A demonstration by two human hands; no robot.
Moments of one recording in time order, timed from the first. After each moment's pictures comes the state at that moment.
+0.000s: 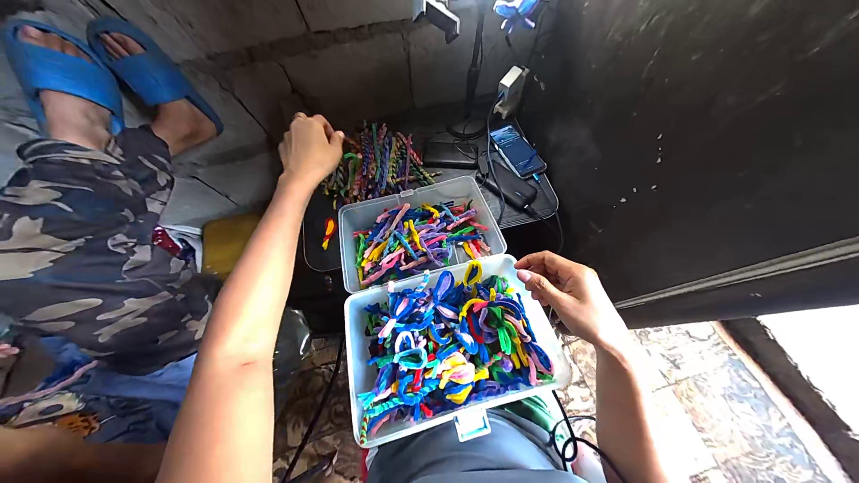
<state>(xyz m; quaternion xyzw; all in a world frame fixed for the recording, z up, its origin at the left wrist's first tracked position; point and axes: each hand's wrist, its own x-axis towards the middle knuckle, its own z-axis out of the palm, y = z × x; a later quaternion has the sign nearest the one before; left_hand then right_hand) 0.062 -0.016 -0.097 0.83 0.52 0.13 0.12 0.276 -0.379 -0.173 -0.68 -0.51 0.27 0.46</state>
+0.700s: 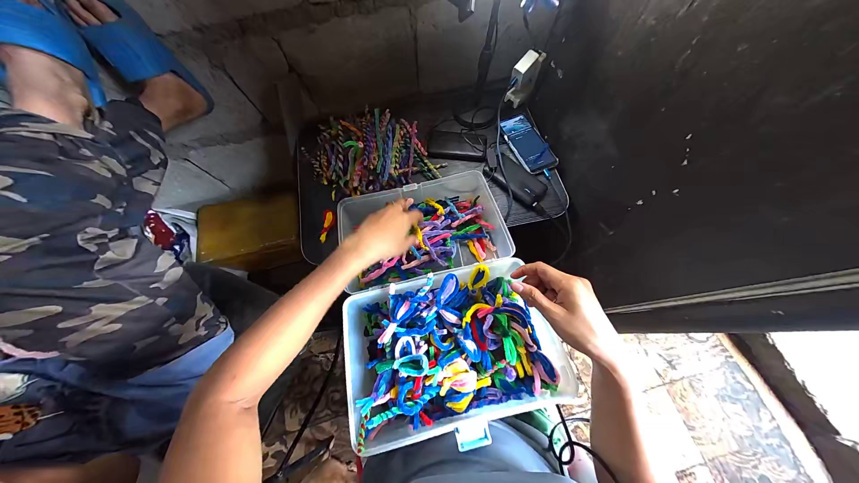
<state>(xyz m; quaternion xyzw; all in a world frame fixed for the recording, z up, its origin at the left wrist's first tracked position) 0.084 -0.108 -0.172 0.93 0.30 -0.10 0.21 0.274 -0.370 -0.186 -0.70 -0.55 0.25 0.39</state>
